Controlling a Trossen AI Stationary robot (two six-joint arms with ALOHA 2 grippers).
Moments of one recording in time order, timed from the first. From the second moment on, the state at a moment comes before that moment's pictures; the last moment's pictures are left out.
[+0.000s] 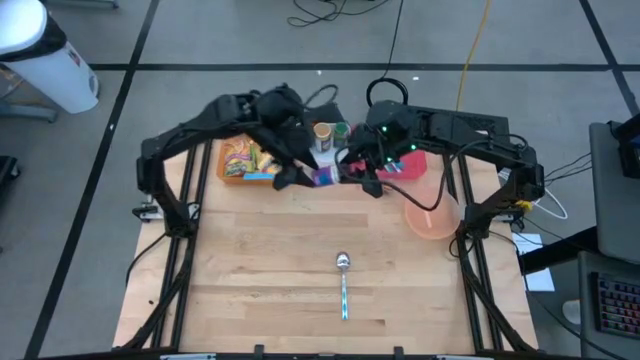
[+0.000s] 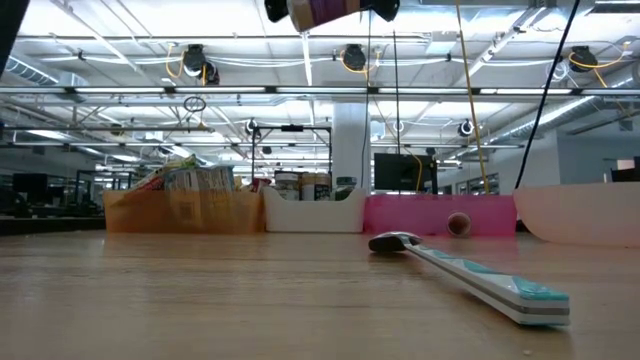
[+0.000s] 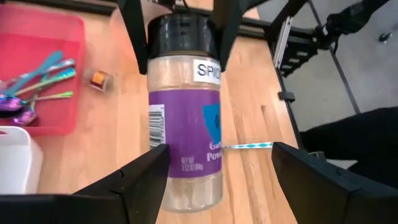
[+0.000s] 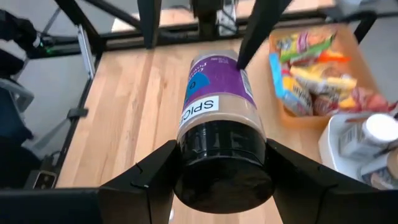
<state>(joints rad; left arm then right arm) 0.29 1.73 2.07 -1.17 0.53 0.10 -0.24 1.54 1.78 -0.89 -0.32 -0.05</state>
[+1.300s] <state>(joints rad) 0.26 1.82 2.07 -1.09 0.40 0.12 -0.23 1.54 1.78 -0.80 -0.34 -0.04</state>
